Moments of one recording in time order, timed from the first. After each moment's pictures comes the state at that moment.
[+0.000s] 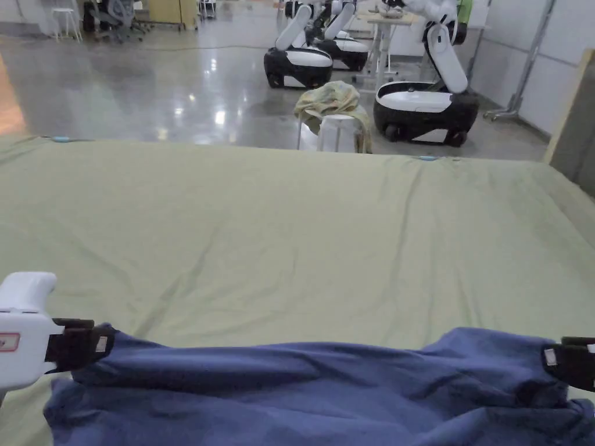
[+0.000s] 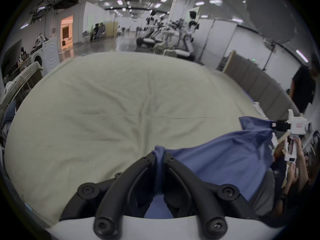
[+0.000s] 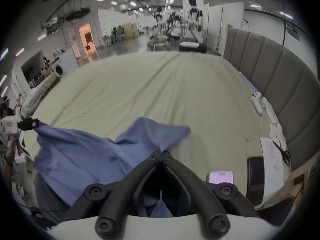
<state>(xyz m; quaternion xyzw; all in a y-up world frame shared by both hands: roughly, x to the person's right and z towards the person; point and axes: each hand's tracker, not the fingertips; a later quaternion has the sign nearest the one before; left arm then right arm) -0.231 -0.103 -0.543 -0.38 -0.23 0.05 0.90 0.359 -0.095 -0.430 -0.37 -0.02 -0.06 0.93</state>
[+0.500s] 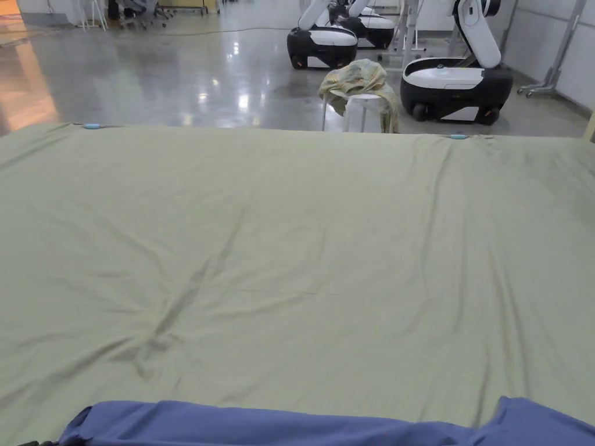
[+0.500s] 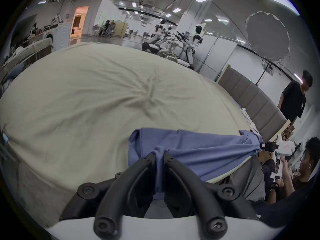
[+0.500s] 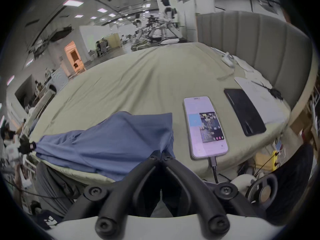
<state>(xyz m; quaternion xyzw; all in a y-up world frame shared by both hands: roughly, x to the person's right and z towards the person) -0.280 -0.174 -0.436 -0.38 -0.19 0.13 0.90 0.366 -0.175 -0.312 -0.39 -0.09 -0.12 0.91</state>
